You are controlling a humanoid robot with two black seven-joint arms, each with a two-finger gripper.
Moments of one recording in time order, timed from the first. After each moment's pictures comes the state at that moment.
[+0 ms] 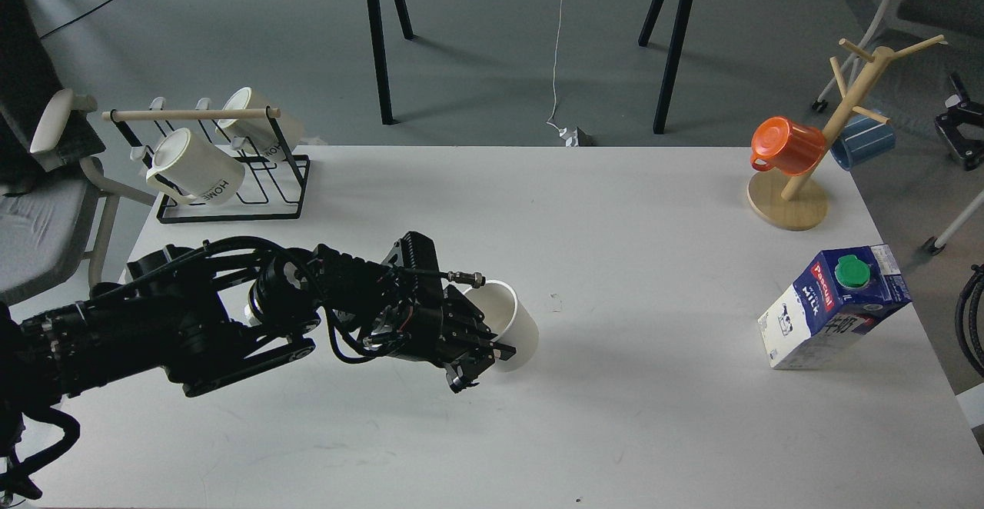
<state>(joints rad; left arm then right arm) -0.84 0.38 -0.15 -1.21 2.18 -0.20 -0.49 0.52 -0.83 0.80 0.96 0.62 0.49 0.19</state>
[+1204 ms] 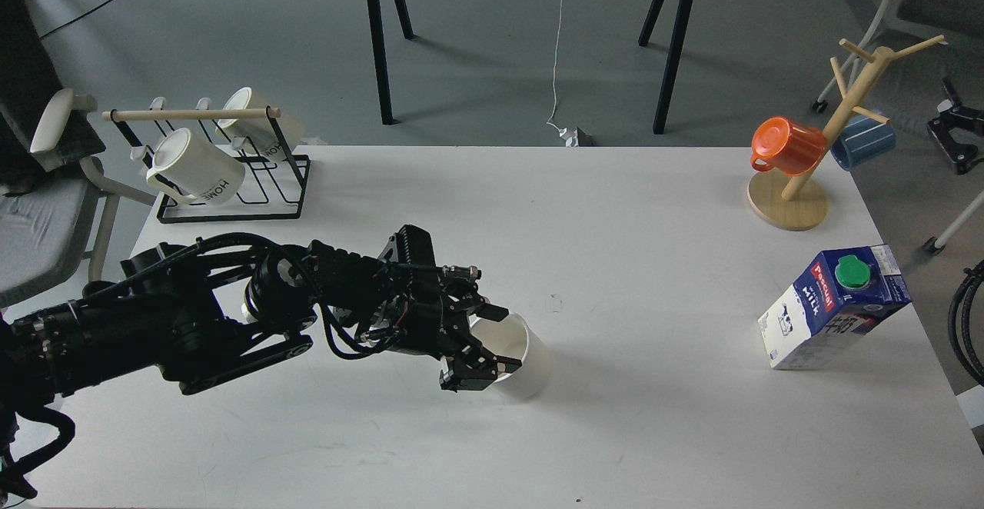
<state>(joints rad) -0.84 0.39 -0.17 -1.22 2.18 -0.16 -0.49 0.51 -0.82 0.80 0.96 0.62 0.49 0.19</state>
